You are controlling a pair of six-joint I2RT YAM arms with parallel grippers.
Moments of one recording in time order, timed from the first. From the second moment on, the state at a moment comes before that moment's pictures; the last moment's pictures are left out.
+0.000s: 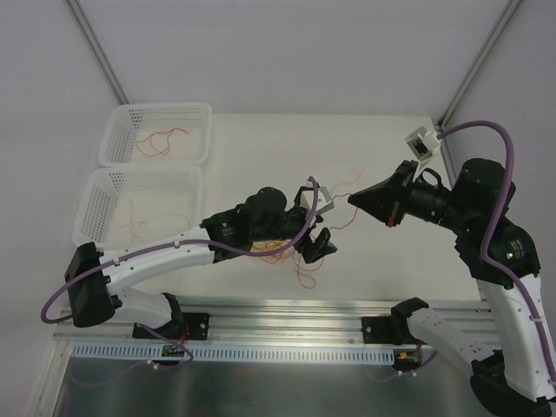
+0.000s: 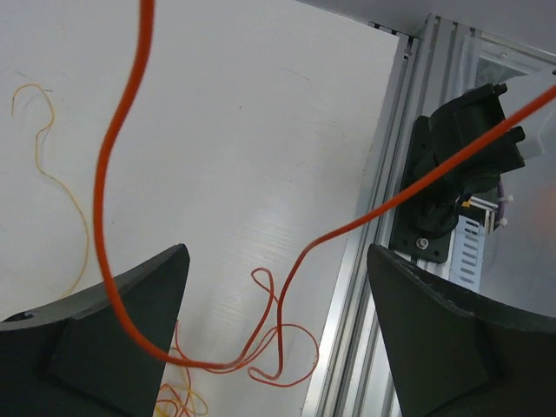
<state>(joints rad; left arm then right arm) -1.09 1.31 1.07 -0.08 0.19 -0.07 0.43 0.86 1.44 -0.78 -0.62 0.31</state>
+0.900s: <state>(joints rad) -0.91 1.32 1.19 -0.02 0.16 -0.30 0.43 0.63 1.24 -0.88 -0.24 0.23</state>
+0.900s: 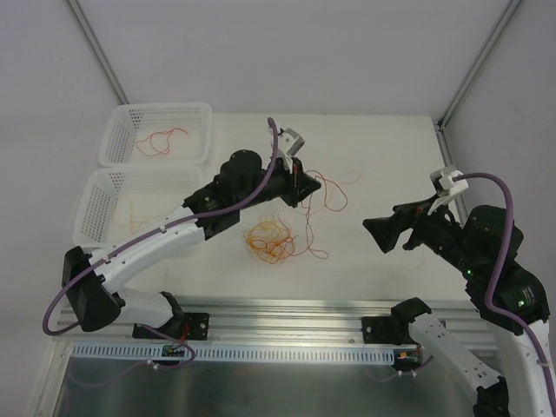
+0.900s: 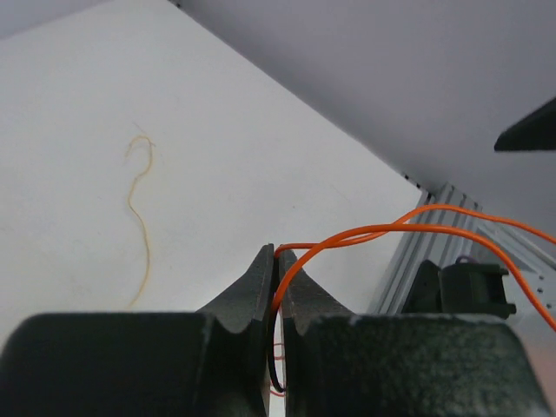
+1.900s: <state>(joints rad) -0.02 1.58 1.83 -0.12 0.07 -0.31 0.43 0.57 1.08 -0.94 -0.06 0.22</state>
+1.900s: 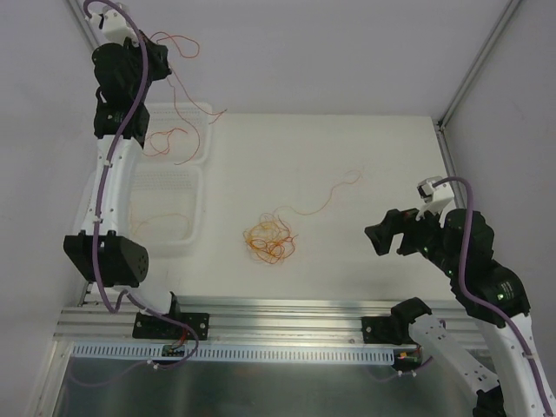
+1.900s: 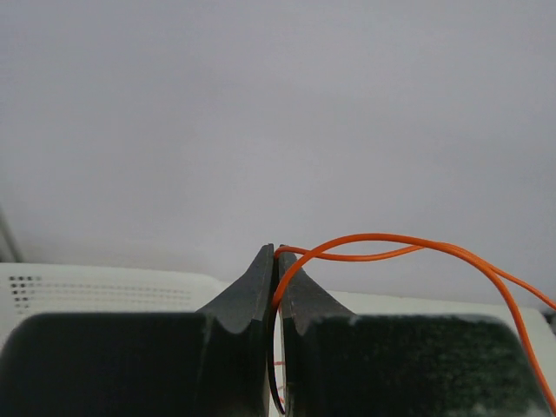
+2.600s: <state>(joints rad) 0.21 2.04 1.88 -0.10 0.04 -0.33 0.43 0.69 1.07 -0.93 -0.12 0.25</state>
